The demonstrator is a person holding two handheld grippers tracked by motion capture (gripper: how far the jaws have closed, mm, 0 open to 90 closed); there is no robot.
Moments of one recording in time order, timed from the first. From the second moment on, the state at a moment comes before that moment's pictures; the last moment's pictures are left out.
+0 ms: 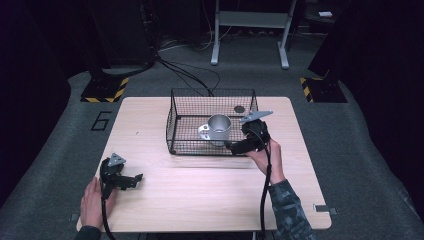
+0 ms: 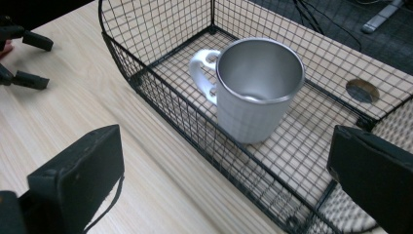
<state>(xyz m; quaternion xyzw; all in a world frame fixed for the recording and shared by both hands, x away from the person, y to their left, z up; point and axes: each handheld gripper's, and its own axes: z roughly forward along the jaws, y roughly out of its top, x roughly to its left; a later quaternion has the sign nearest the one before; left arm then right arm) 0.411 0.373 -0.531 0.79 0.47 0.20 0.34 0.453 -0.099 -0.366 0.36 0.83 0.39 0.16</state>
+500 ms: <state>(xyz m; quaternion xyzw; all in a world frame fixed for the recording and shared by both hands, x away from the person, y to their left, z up) 0.411 0.373 -0.531 0.79 0.47 0.20 0.34 0.418 -0.159 -0.428 0.42 0.81 0.37 0.17</state>
